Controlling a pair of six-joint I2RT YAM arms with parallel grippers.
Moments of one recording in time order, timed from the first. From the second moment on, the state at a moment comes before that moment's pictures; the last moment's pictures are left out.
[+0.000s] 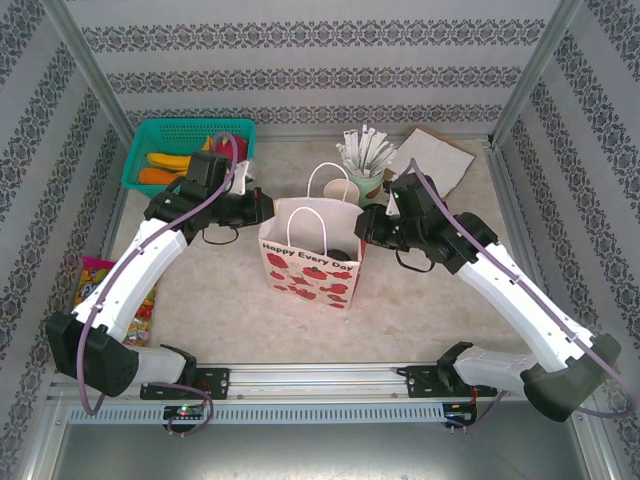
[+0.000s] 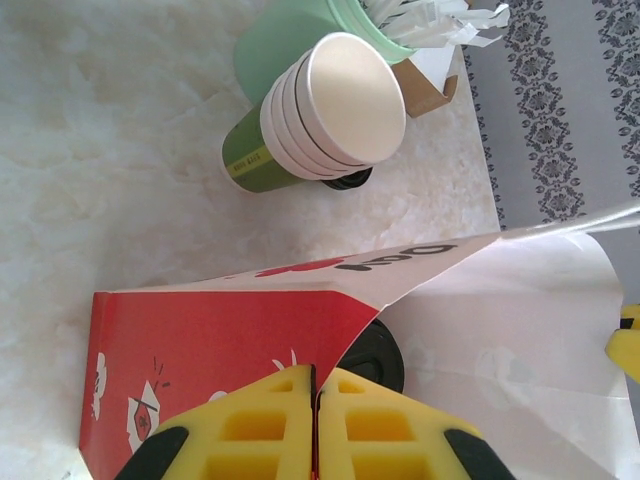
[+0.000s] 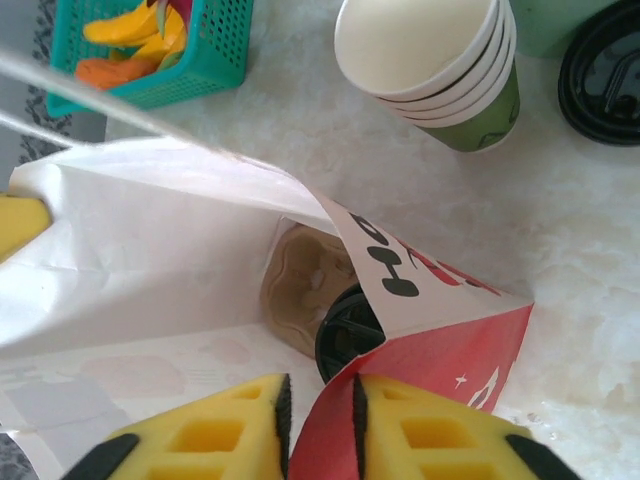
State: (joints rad) left arm -0.33 1.32 1.30 -0.75 0.48 -0.52; right arm 0.59 1.18 1.26 -0.85 -0.16 0.76
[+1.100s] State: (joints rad) left arm -0.31 1.27 1.30 -0.76 0.16 -0.59; right arm 0.51 1.58 1.67 -0.91 -0.25 0.48
